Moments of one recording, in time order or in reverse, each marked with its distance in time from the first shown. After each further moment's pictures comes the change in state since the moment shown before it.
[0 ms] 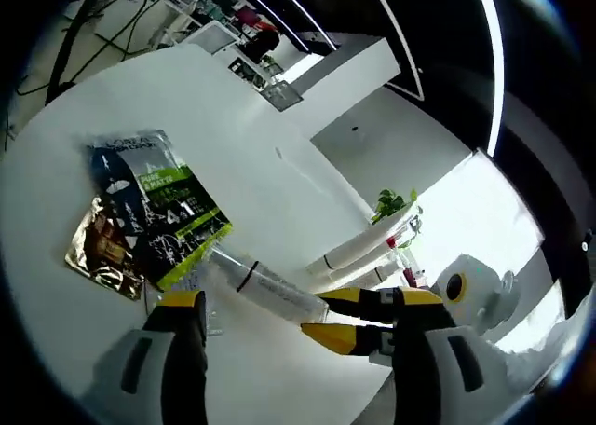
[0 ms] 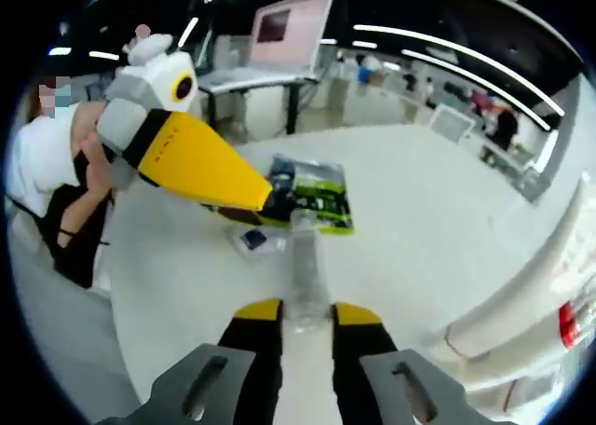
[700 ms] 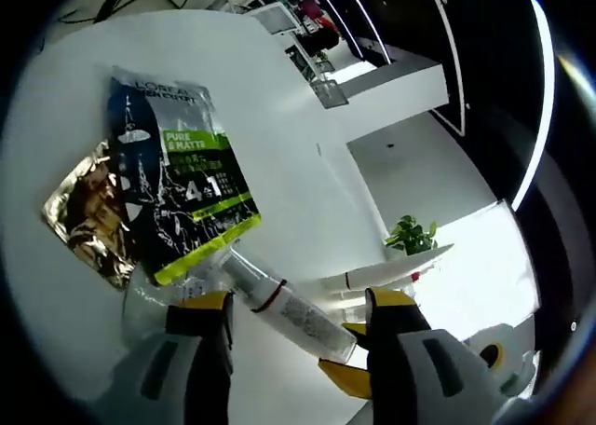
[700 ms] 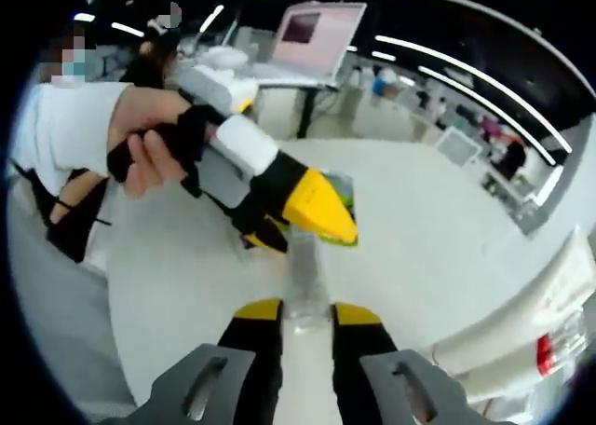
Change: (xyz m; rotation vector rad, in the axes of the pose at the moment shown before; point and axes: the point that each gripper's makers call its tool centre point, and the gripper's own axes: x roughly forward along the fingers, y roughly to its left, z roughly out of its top) left arm 0.029 0.033 0.004 -0.233 0.005 0.106; right arm -0.007 0.008 0.012 -0.183 -0.024 -0.032
